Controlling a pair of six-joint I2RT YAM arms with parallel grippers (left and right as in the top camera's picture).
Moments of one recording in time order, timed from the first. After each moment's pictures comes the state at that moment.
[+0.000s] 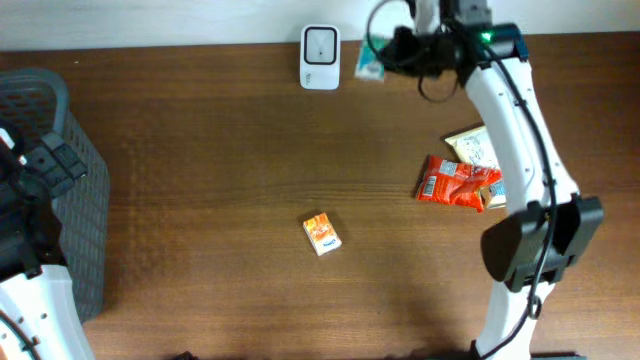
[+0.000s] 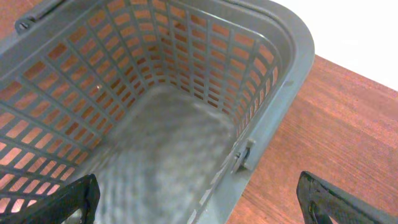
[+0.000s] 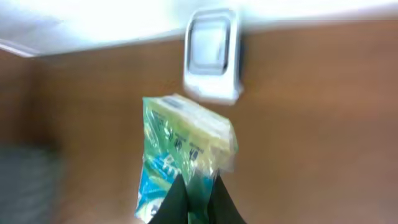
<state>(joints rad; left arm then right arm) 0.46 1.21 1.42 -0.86 -0.20 -0.09 0.20 2.09 2.23 -0.93 -0.28 0.26</state>
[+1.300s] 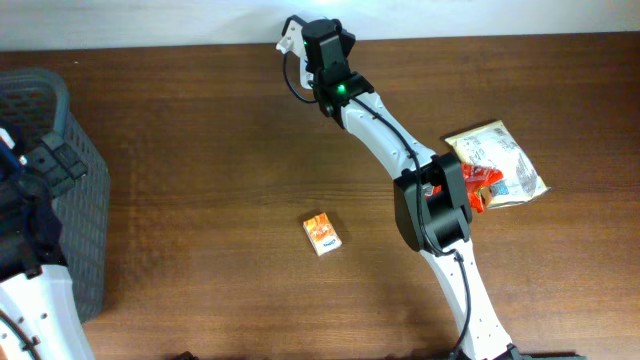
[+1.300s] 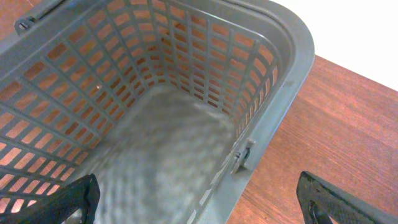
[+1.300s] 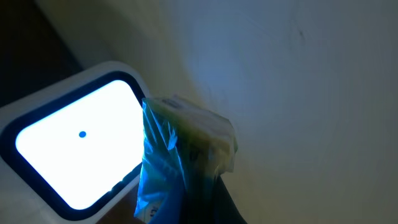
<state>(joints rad) 0.46 1.21 1.42 -0.86 -0.20 -0.09 0.46 2.59 2.29 -0.10 0.48 -0.97</state>
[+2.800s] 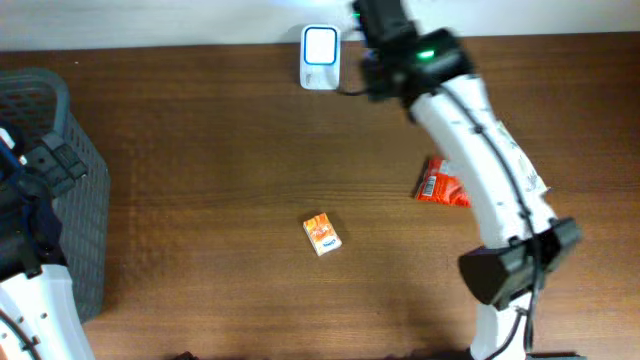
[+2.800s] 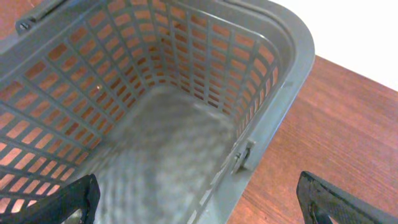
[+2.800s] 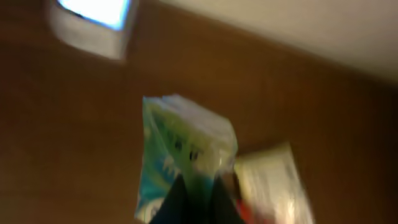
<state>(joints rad) 0.46 1.21 1.42 -0.86 -0.20 -0.09 0.39 2.05 2.31 -1.31 0.39 0.13</state>
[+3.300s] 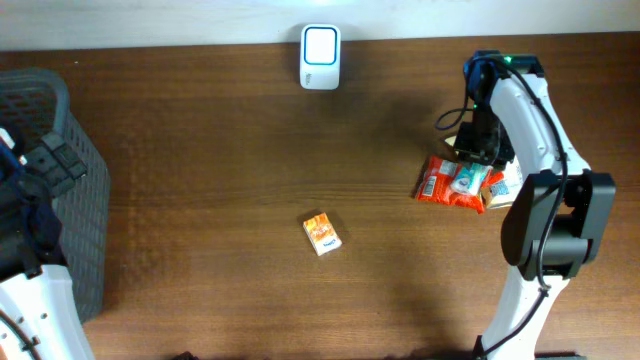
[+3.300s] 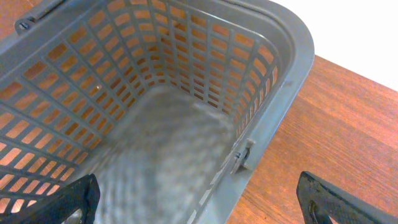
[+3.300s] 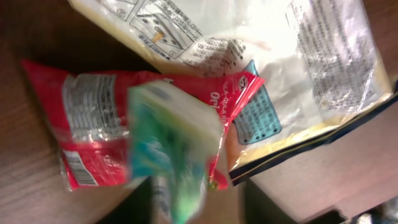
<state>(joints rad) 0.46 1.21 1.42 -0.86 -0.20 -0.09 -0.02 2.13 1.86 -1.45 0.18 0.41</state>
